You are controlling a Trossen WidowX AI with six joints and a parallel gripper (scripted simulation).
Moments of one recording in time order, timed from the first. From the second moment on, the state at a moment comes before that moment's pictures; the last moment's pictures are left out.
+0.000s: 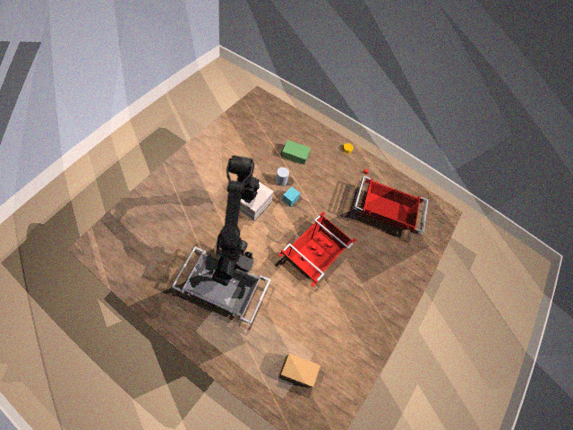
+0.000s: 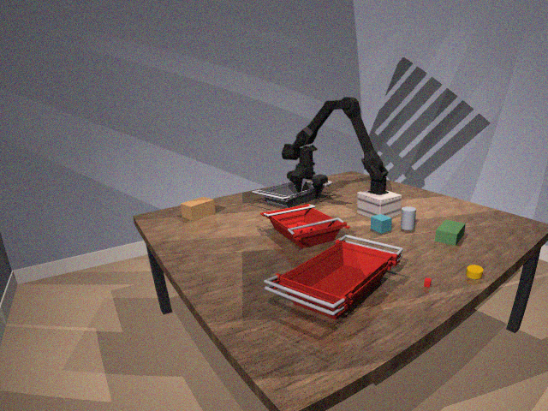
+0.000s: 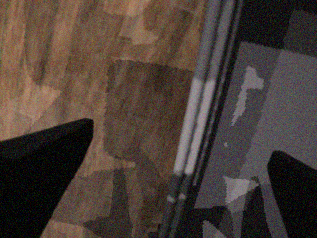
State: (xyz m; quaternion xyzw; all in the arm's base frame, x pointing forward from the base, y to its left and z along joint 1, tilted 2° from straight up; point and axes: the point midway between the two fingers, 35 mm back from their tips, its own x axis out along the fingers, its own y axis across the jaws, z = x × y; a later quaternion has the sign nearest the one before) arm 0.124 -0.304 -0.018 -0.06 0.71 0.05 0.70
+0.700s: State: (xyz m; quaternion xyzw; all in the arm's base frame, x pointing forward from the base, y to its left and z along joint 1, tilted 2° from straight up) arm 0.123 -0.301 -0.037 -0.06 0.71 0.05 0.70
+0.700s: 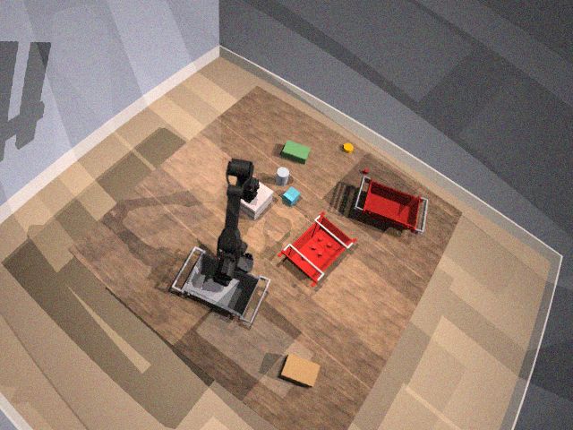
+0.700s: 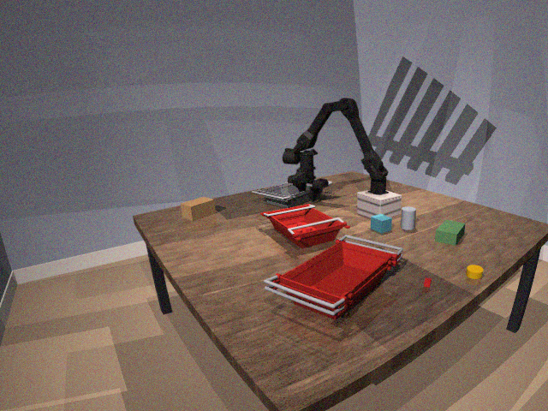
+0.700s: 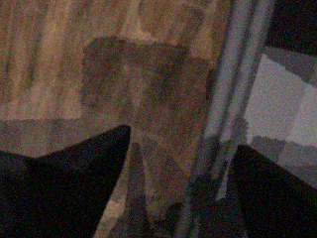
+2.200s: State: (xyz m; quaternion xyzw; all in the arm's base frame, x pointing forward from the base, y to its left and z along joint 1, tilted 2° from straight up) arm 0.124 -0.300 0.030 -0.06 0.71 0.06 0.69
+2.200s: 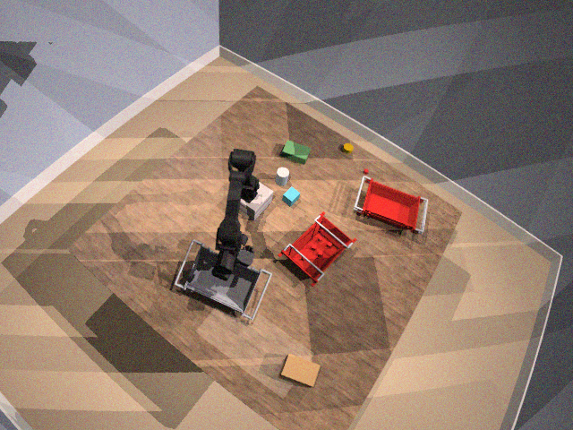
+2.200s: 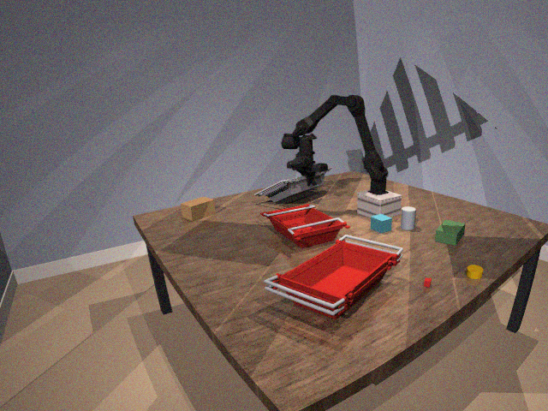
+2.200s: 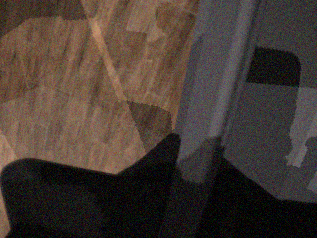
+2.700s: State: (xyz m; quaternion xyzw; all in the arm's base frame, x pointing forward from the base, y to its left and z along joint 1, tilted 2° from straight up) arm 0.127 -0.304 0.076 -0.05 0.72 0.07 0.69
